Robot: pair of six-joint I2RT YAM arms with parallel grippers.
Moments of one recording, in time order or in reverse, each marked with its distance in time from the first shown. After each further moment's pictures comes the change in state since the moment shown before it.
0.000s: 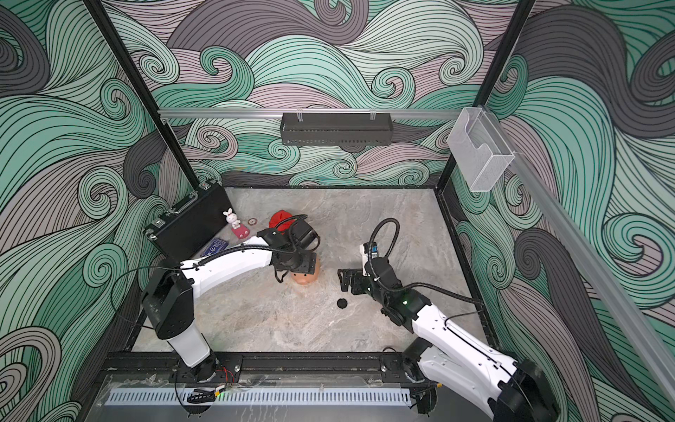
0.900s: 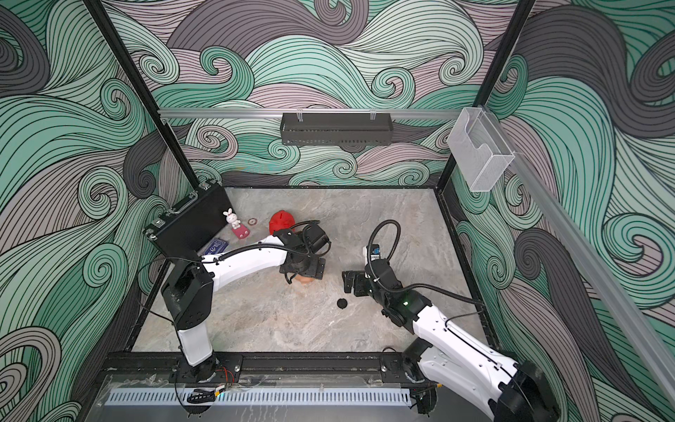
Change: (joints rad) left arm -0.045 0.088 0.044 -0.018 0.027 -0.008; right arm -0.005 -0.007 -0.012 -0.049 0.049 0.000
